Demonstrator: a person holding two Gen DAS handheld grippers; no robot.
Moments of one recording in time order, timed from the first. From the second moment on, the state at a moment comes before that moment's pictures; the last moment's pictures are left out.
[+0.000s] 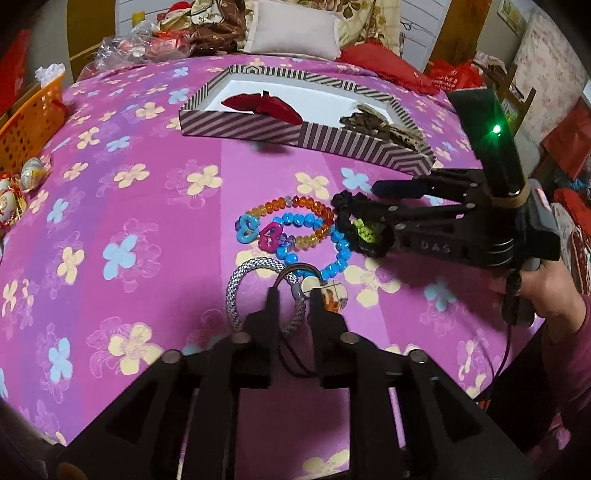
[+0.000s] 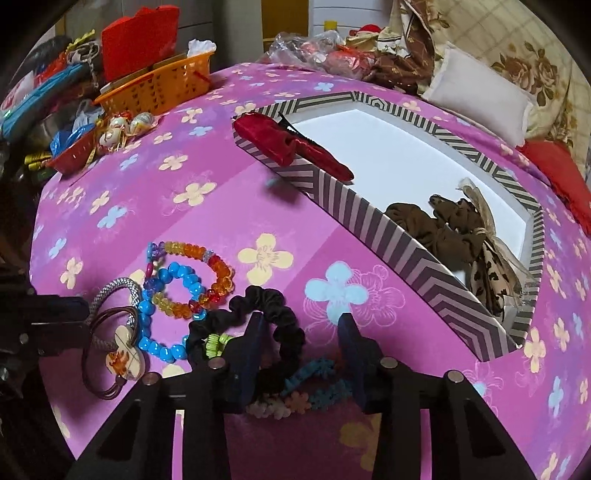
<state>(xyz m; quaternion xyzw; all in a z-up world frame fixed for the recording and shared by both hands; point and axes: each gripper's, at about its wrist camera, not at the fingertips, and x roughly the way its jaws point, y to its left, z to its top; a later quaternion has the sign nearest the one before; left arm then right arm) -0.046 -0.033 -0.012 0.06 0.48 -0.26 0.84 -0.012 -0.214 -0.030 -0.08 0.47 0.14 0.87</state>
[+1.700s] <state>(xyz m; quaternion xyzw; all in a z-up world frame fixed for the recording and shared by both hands) -0.067 -0.066 -0.020 0.08 0.49 -0.27 0.82 -0.072 -0.225 0.012 -0.02 0.40 0.14 0.91</state>
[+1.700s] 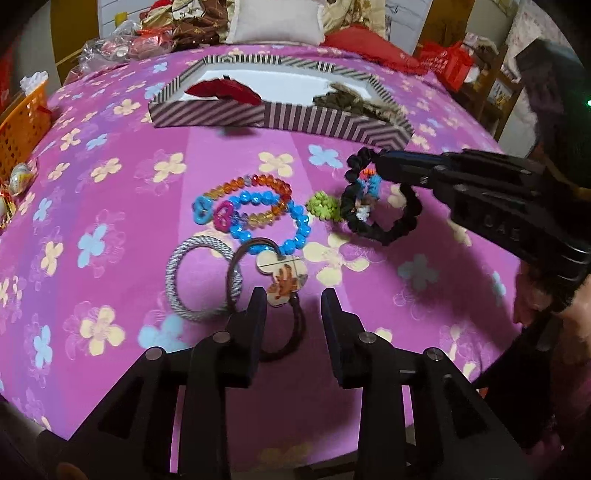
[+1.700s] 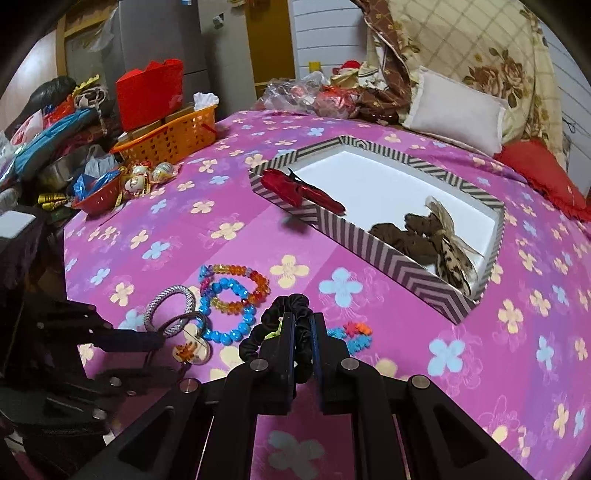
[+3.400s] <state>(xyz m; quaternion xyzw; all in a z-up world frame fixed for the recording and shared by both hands) -0.042 -0.060 0.044 0.05 0.43 -0.20 0.88 -0.090 -0.253 0.066 0.01 0.35 0.12 0.93</state>
